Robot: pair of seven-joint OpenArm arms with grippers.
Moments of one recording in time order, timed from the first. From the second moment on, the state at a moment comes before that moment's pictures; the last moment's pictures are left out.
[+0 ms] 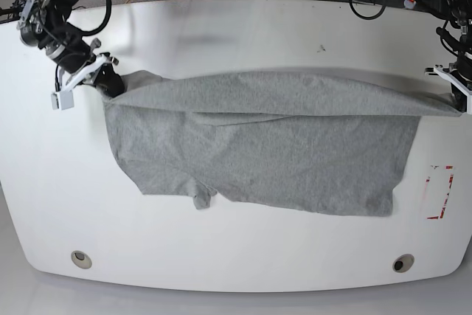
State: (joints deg) left arm 23.1 -23.7 -36.2 114.0 -13.0 -17.8 41.4; right arm -16.7 13.5 35.4 104.7 58.9 26.2 -70.0
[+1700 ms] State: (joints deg) left arm 7.8 -25.4 -26.9 108.4 -6.3 -17.9 41.7; right arm -0.1 11.7 21.2 69.7 69.5 25.6 -67.6
